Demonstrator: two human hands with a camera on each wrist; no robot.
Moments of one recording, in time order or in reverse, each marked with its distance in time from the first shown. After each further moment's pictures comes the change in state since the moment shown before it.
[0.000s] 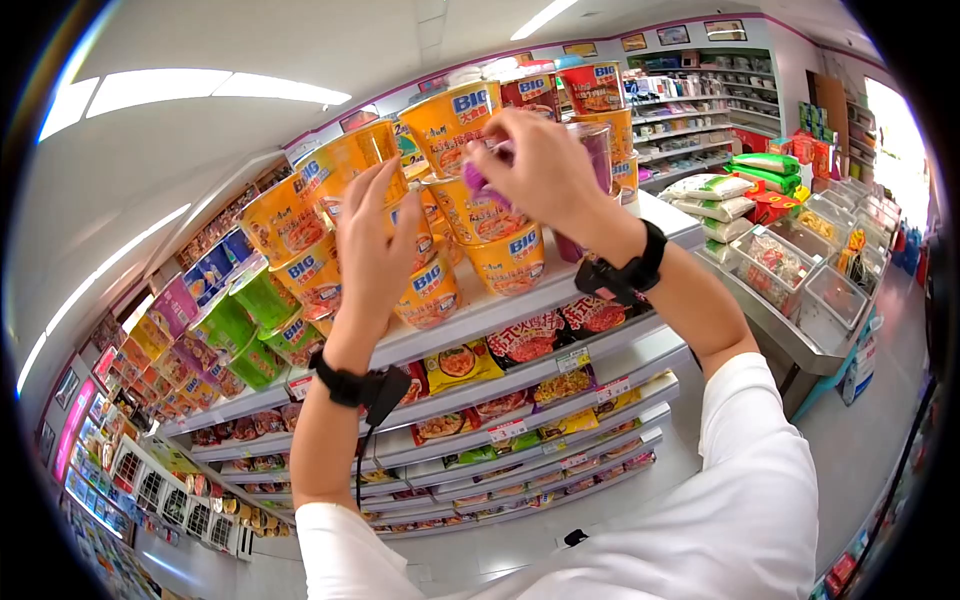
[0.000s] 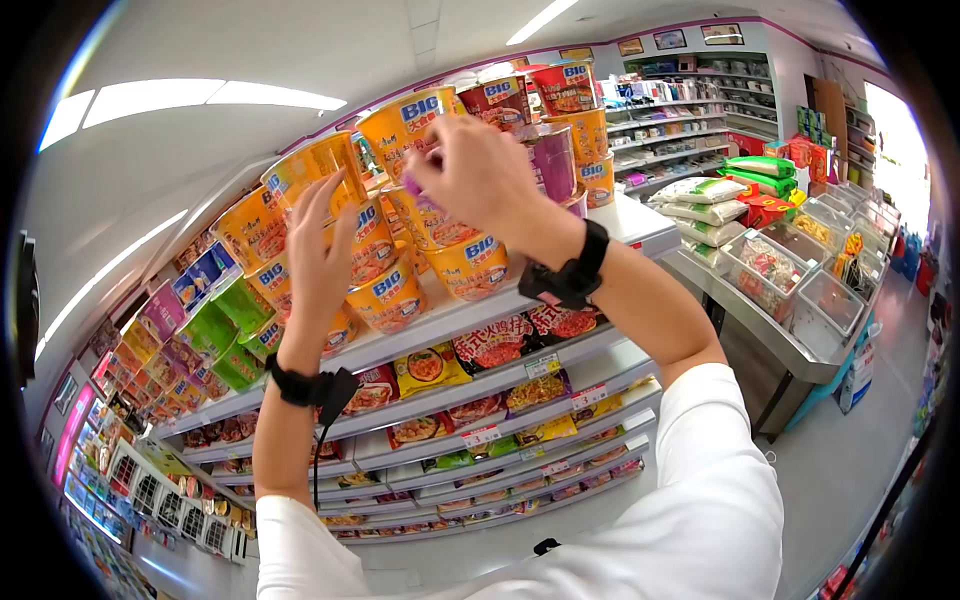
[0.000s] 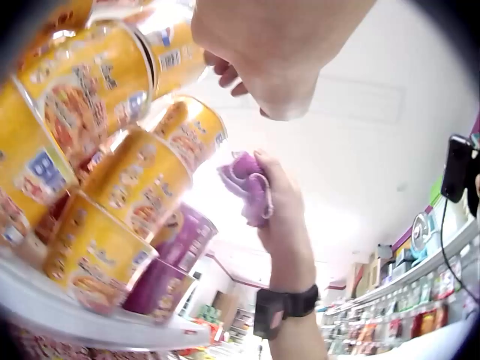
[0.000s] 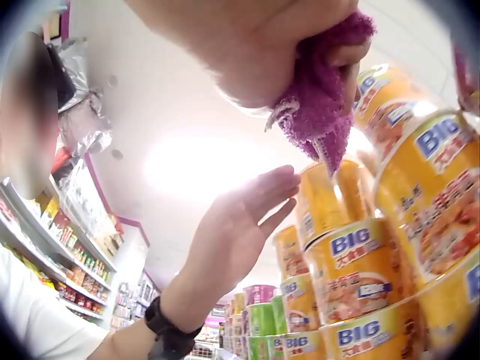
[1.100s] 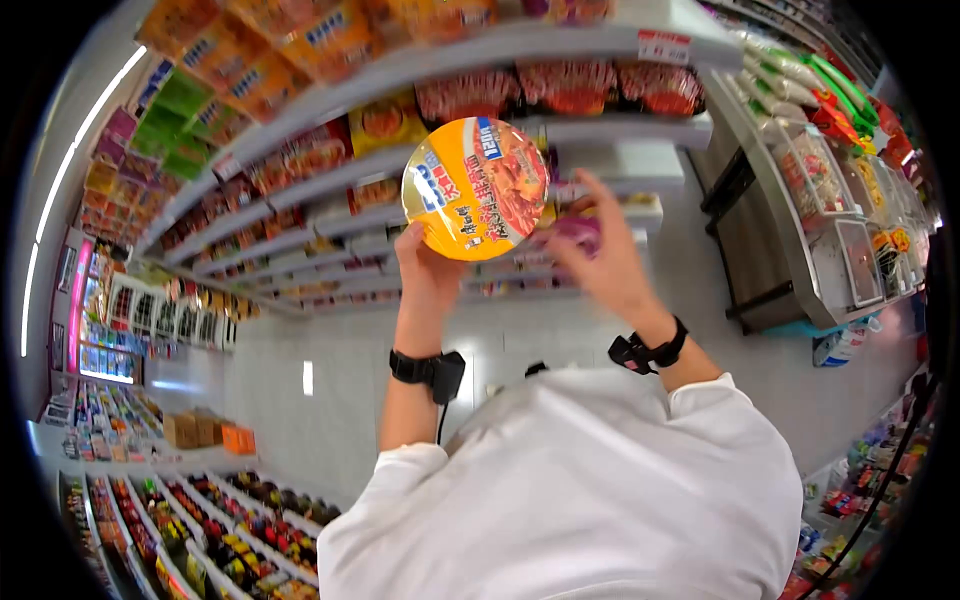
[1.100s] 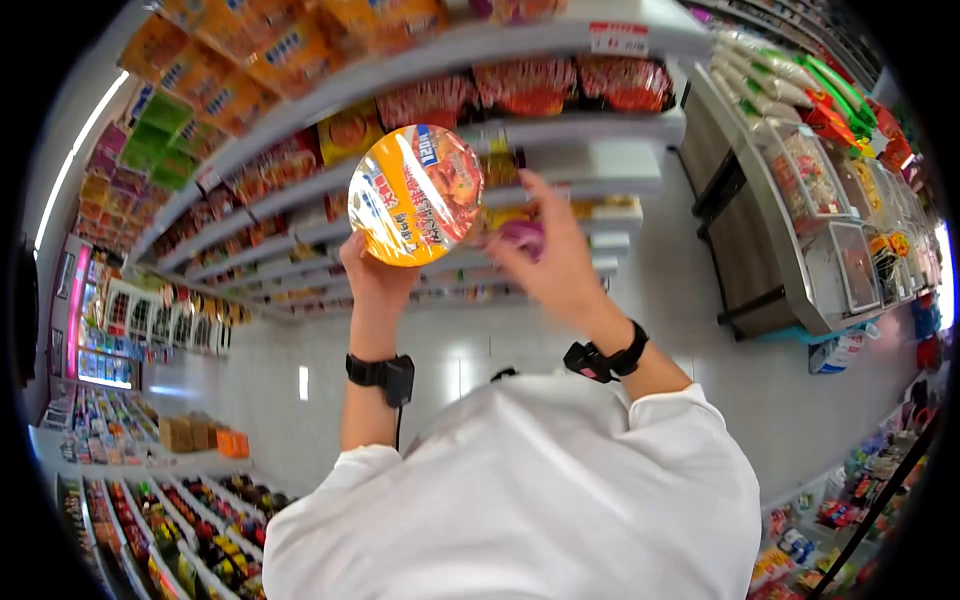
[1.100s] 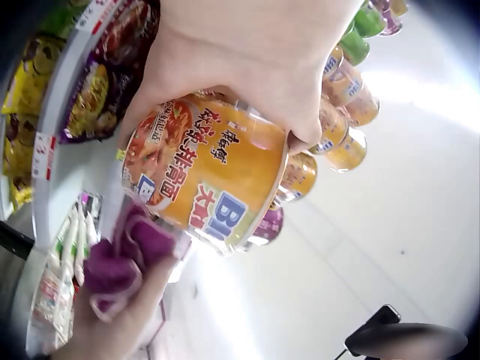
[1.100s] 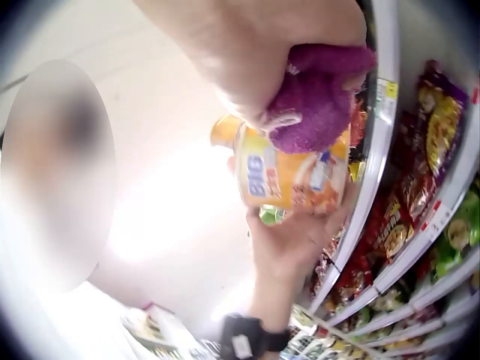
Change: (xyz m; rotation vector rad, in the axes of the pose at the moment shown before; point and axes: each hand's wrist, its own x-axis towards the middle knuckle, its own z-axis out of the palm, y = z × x) left_hand -0.281 0.185 0.047 -1.463 0.119 -1.515; right_hand -0.332 0.048 -0.085 0.679 -0.517 0.723
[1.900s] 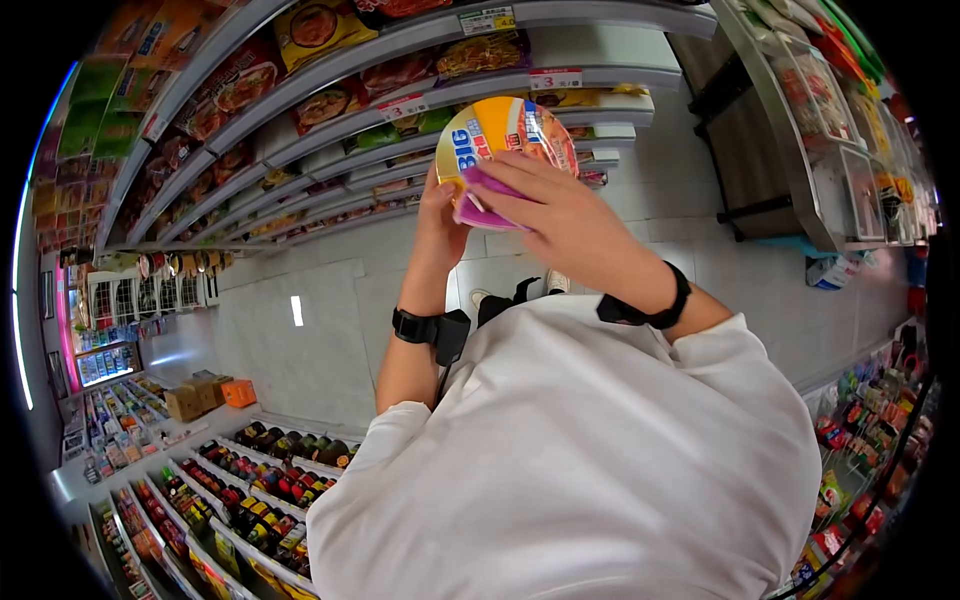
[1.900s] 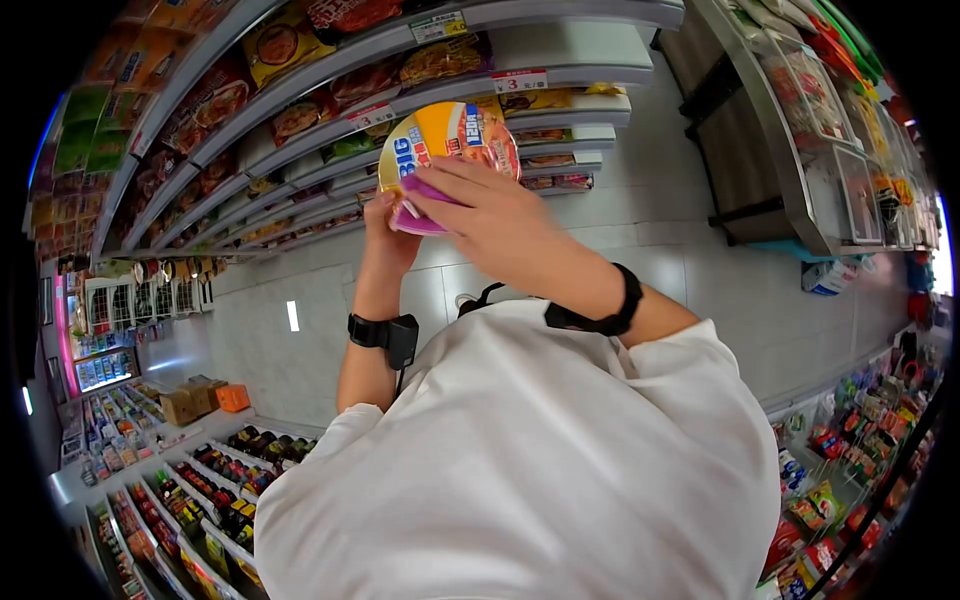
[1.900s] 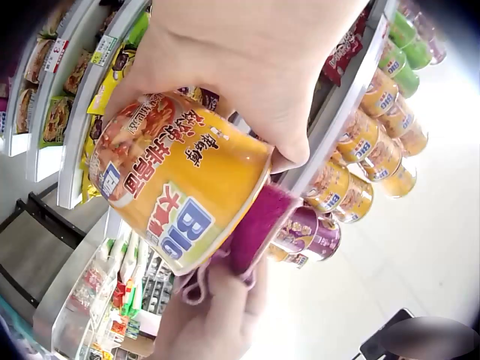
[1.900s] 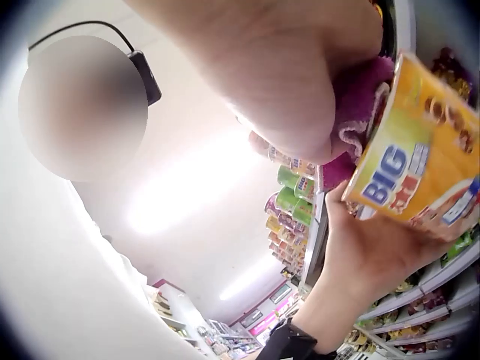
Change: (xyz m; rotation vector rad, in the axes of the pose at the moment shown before) left_hand -0.041 -0.080 -0.044 0.151 0.043 -0.289; right_hand -0.044 0.003 0.020 -0.534 -0.358 -0.365
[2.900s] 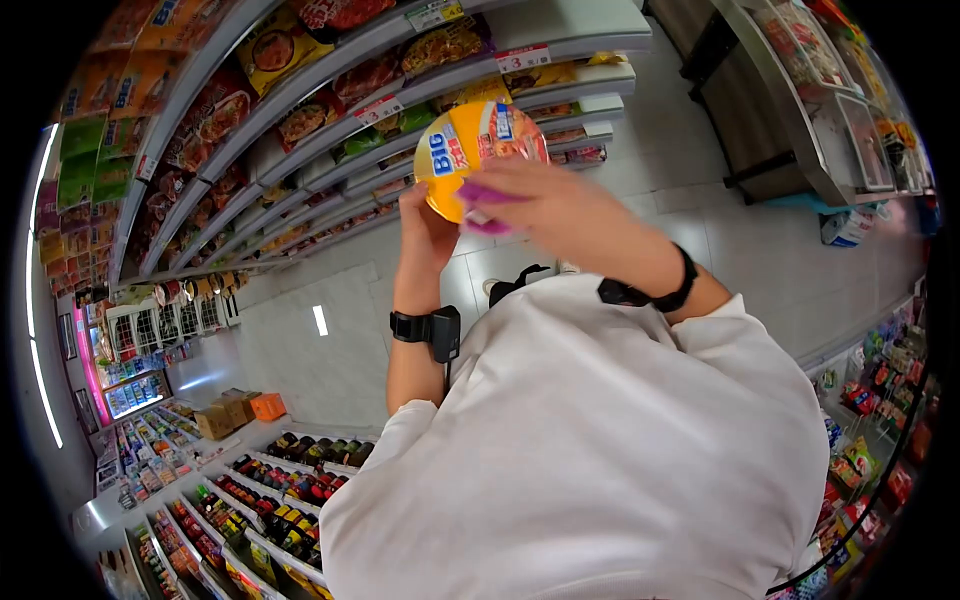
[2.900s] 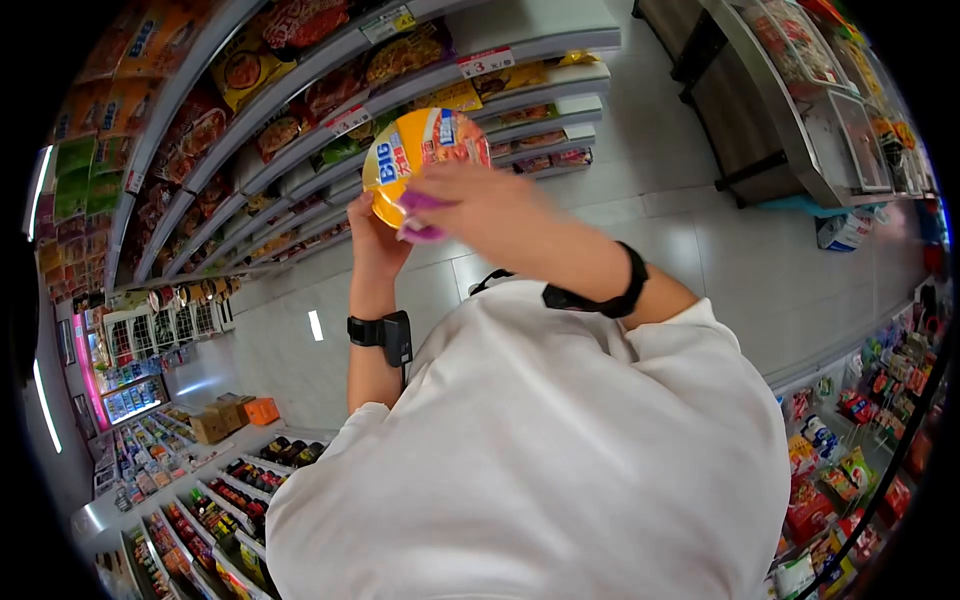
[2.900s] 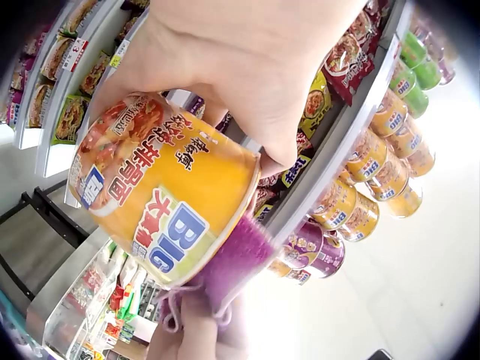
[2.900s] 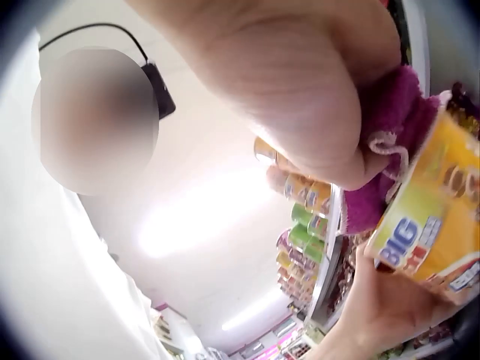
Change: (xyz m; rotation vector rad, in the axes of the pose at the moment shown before) left_hand -0.010 -0.001 0.009 0.055 0.051 -0.140; right_hand -0.027 0.009 -0.005 0.062 0.029 -0.076
